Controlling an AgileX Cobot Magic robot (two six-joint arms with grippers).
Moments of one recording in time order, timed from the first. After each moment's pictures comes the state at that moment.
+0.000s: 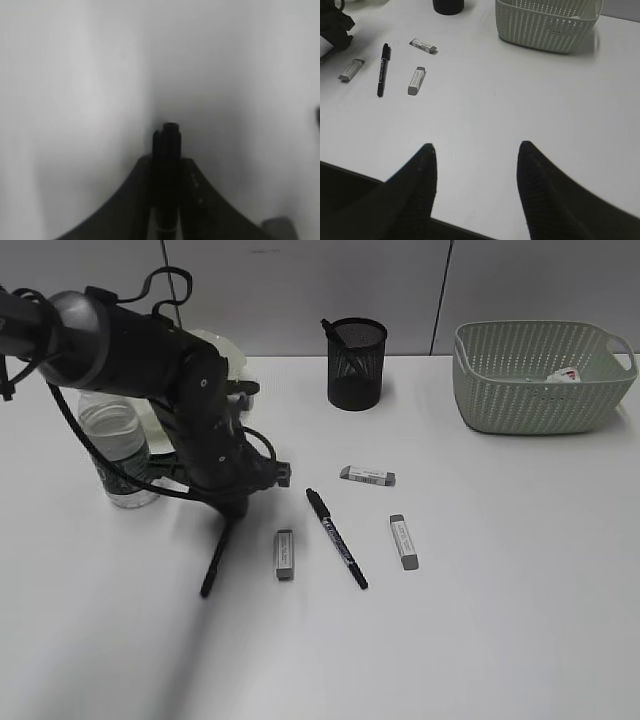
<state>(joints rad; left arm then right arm) -0.57 2.13 -1.39 0.12 0.68 -0.55 0.39 -0.01 -0.51 -0.05 1.04 0.02</state>
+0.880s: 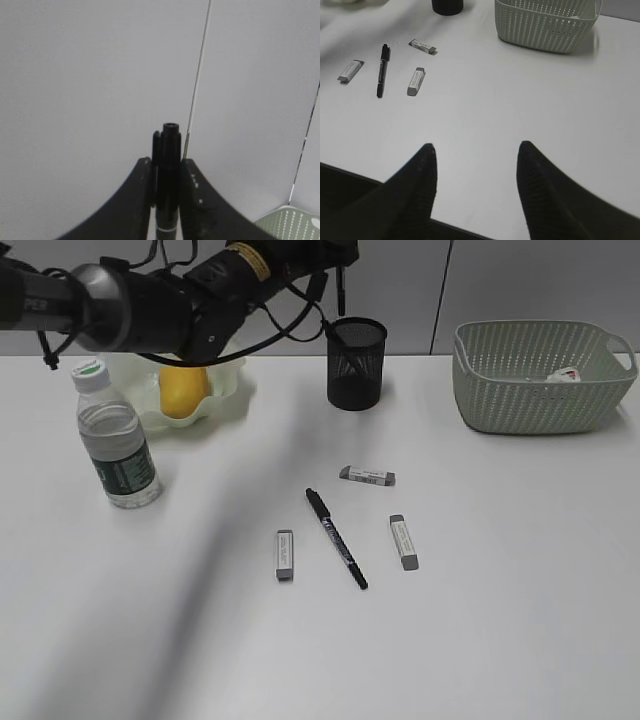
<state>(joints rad) -0.50 2.27 -1.69 0.29 -0.67 -0.40 0.39 -0.01 -0.51 -0.05 1.04 0.02</state>
